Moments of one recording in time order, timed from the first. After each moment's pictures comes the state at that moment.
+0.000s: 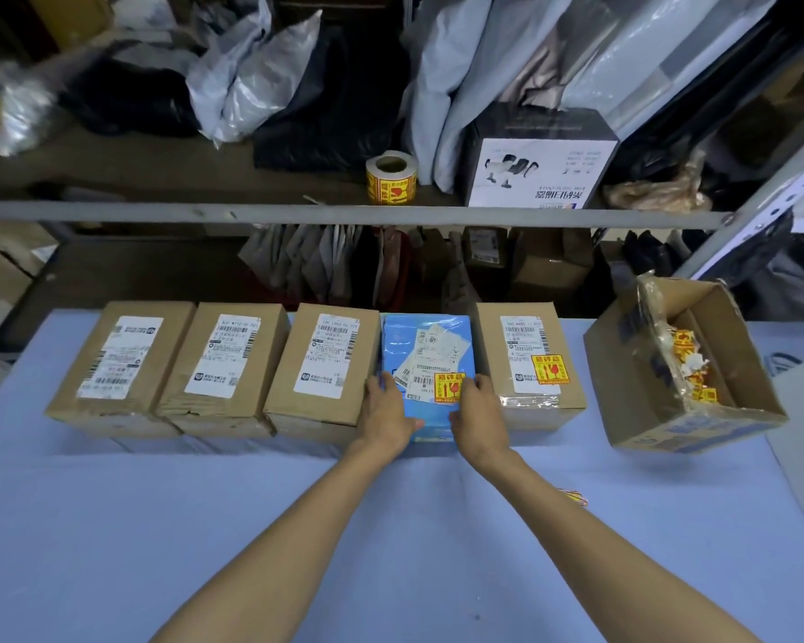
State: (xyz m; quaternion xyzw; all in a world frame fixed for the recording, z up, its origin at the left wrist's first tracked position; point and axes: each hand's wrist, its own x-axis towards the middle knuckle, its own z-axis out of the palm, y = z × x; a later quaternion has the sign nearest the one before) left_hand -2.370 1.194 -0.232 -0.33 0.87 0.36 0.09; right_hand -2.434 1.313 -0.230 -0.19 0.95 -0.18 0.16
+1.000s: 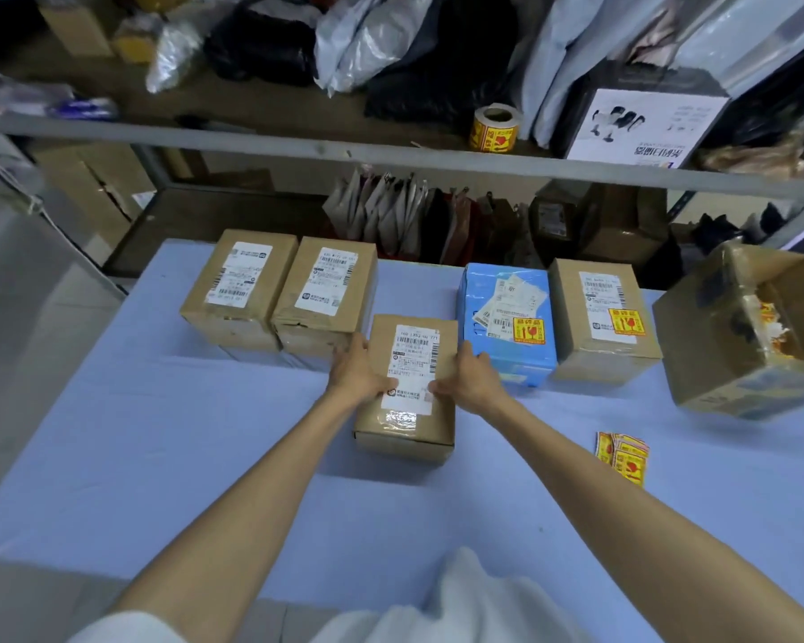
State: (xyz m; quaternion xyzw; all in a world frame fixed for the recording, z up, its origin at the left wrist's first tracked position) left_hand -2.220 1.101 -0.216 -0.42 0.80 0.43 0.03; right_hand -2.323 1.244 -0.202 -0.20 0.90 -0.24 0.31
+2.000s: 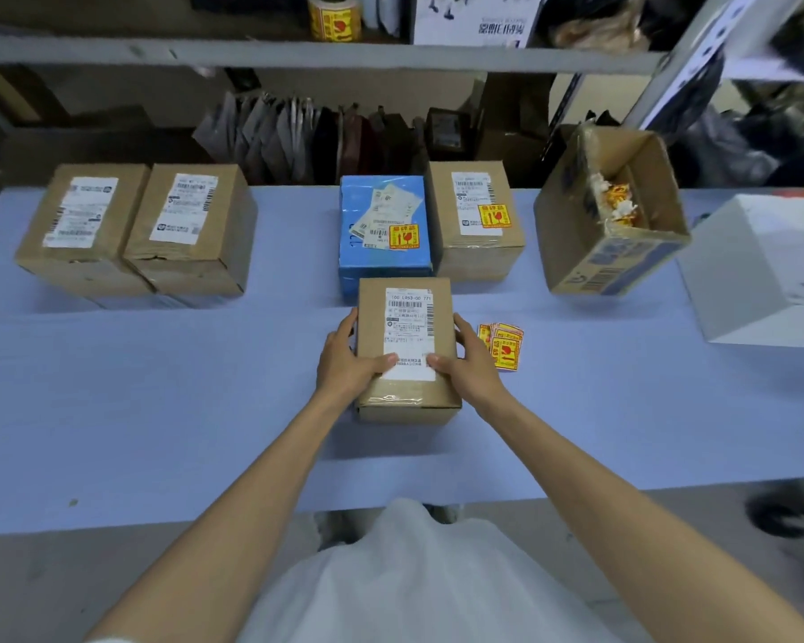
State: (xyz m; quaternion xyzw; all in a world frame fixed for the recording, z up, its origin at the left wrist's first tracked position) left_hand -2.224 1.293 -0.239 -0.38 0.73 0.57 0.01; right_hand -2.303 1.453 -0.218 -0.06 0.80 -0.52 0.31
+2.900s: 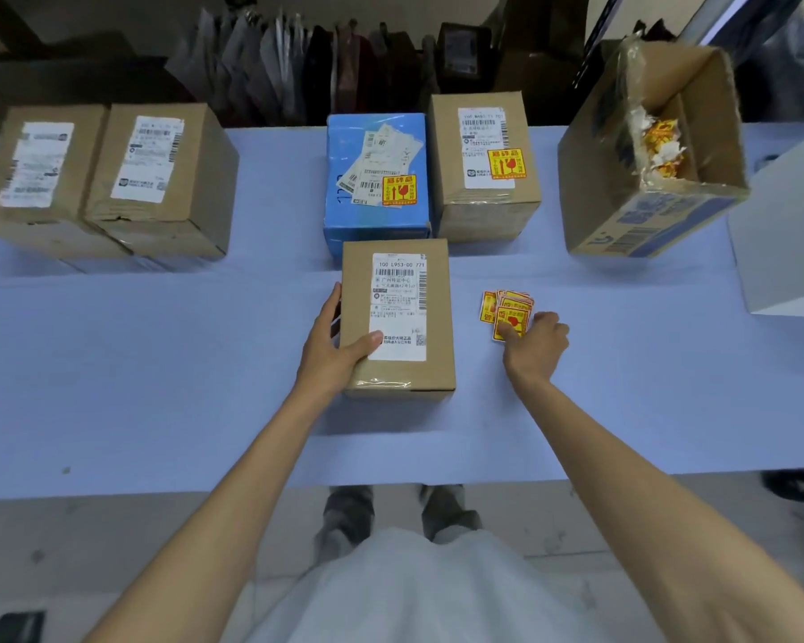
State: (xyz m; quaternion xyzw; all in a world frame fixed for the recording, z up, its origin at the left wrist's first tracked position) left_hand -2.216 1.303 -0.247 -0.37 0.68 0.64 -0.01; right_hand -2.364 1.506 -0.299 0.13 0.93 -0.31 0.15
